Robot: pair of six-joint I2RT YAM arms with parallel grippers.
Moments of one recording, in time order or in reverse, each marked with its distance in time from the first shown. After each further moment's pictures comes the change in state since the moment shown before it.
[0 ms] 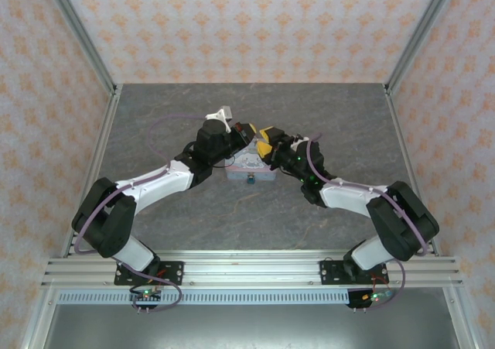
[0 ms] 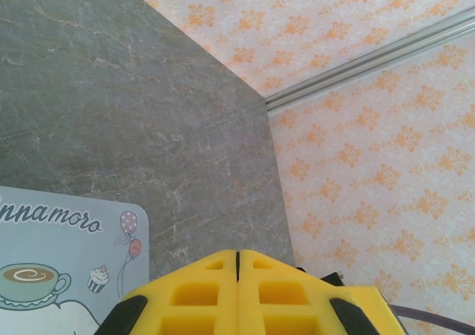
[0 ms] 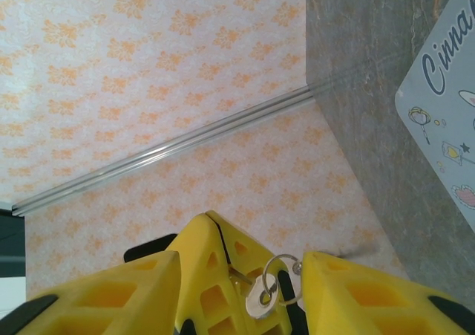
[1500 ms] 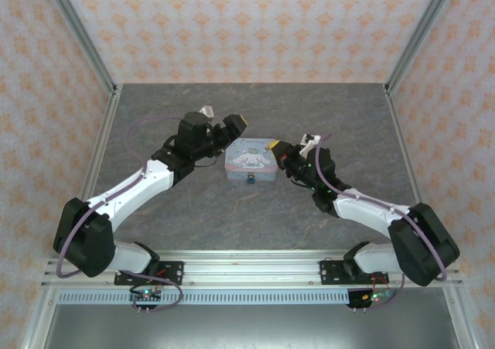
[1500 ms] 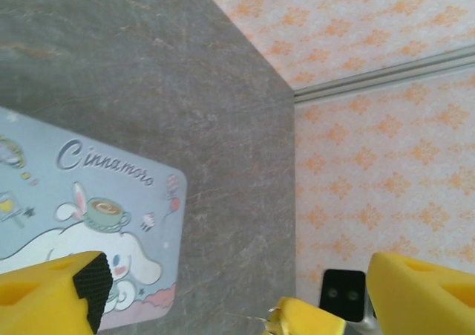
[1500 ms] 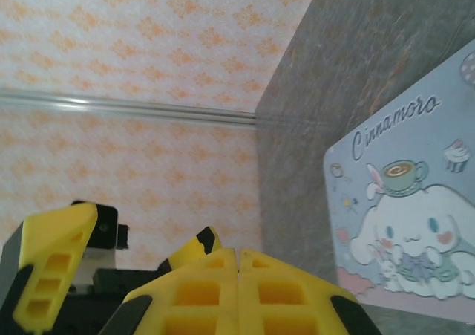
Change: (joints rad) left arm 0.100 -0.166 0.038 -0.365 0.105 -0.074; right arm -0.025 -0.216 -0.113 -0.184 0.009 -0.576
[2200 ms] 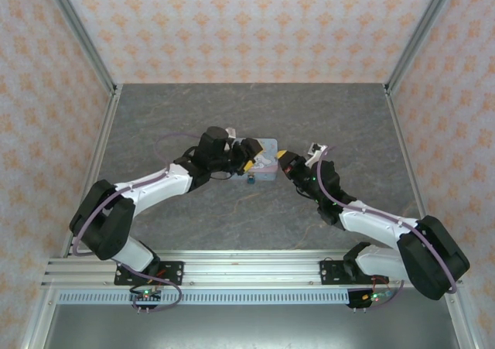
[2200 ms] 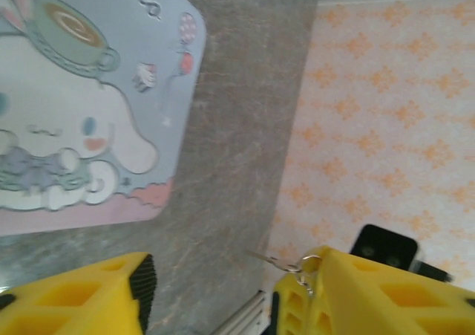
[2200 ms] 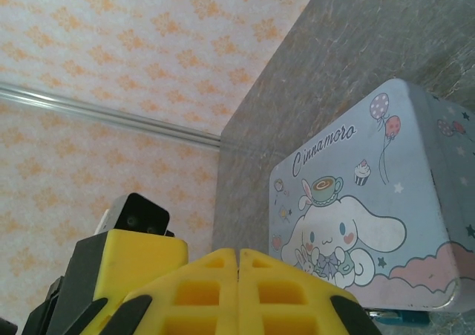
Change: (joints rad) left arm -0.109 0.153 -0.083 0.191 0.173 -0.245; right arm 0.033 -0.098 -0.121 0.002 0.143 -0.112
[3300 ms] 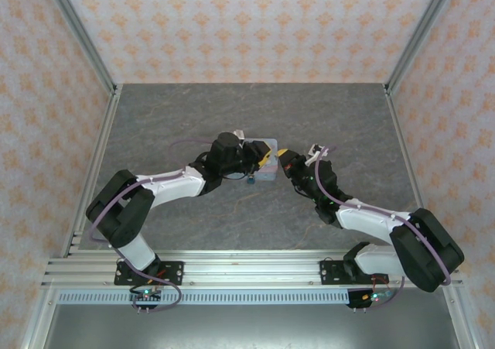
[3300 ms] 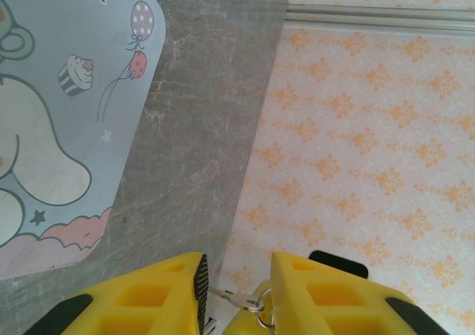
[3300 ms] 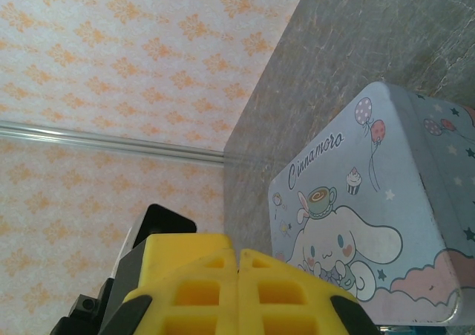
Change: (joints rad) left arm -0.072 0.124 -0.003 0.242 -0.099 -0.161; right arm 0.000 0.063 -0.001 0.061 0.039 0.096
